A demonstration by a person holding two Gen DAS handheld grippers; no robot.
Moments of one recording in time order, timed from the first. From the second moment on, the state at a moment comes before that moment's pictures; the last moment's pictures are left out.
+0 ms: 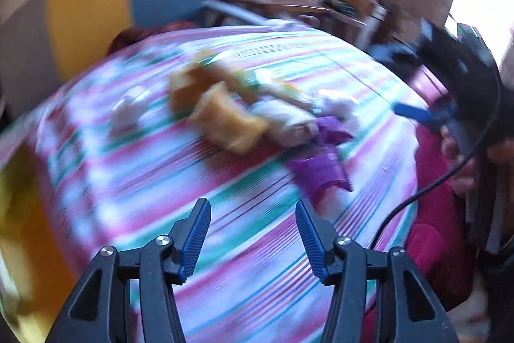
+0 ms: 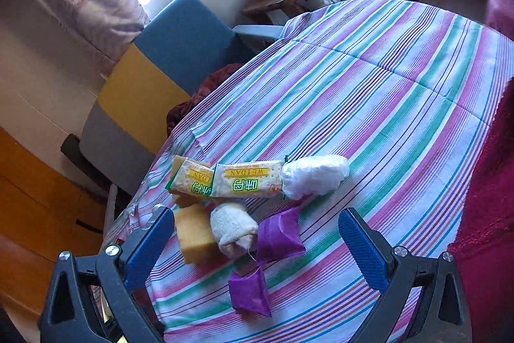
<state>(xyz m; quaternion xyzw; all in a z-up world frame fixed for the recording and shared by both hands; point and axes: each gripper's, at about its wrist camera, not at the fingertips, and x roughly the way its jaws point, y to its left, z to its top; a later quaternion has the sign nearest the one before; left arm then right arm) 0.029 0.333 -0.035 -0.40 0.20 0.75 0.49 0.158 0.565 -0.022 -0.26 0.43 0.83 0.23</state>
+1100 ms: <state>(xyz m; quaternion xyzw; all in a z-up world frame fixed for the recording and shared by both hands) 0.044 0.335 -0.085 -0.40 0.21 0.72 0.52 0.145 0.570 -0.033 -0.30 0.44 0.83 0.19</state>
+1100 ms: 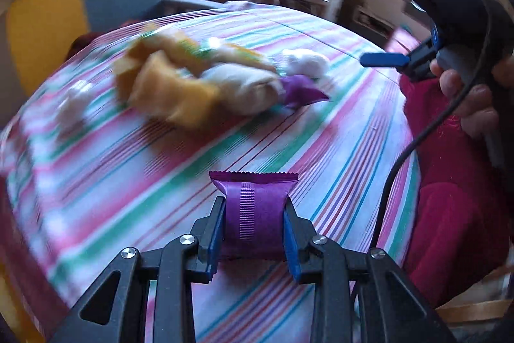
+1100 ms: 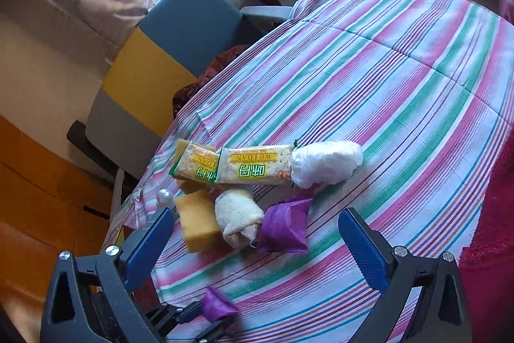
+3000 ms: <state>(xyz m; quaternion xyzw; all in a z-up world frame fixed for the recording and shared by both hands) 0.031 0.223 -0.035 -0.39 0.09 0.78 0.47 0.009 0.548 -0.024 -0.47 0.12 0.86 0.16</state>
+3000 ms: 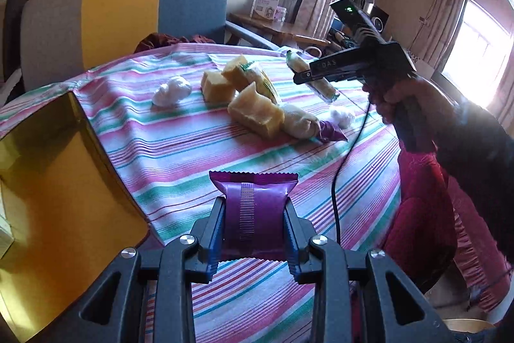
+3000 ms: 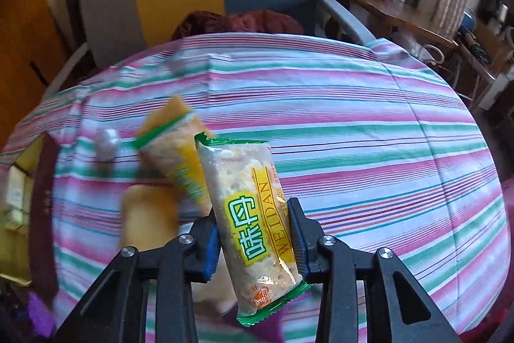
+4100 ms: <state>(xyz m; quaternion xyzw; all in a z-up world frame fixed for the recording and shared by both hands) -0.078 0.005 -0.056 -0.49 0.02 0.87 0.09 -0.012 0.329 -0.087 -0.53 0.03 0.85 -0.08</state>
